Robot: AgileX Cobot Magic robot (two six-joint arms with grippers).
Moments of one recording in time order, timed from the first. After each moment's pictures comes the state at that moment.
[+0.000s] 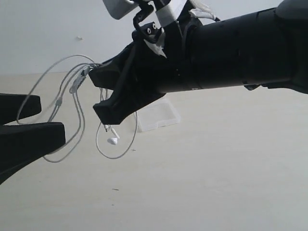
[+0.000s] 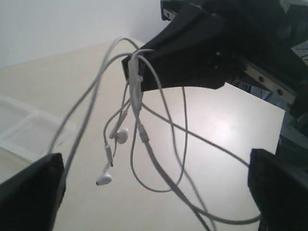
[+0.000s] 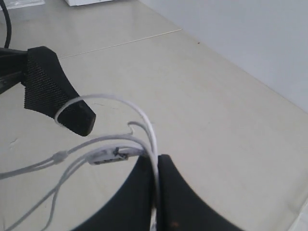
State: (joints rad) left arm -0.05 0.82 -0.44 1.61 -0.81 -1.67; right arm 0.78 1.40 -0.99 1.33 0.35 -1.43
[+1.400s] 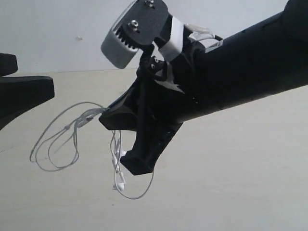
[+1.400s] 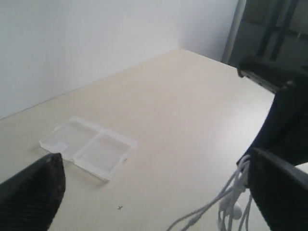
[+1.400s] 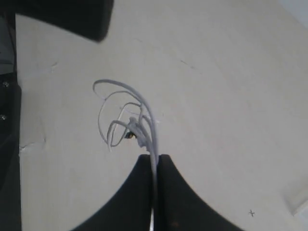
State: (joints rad) left arm -0.04 0.84 -0.58 1.75 -0.64 -1.73; right arm 0.78 1.37 -0.99 0.90 0.56 -1.14
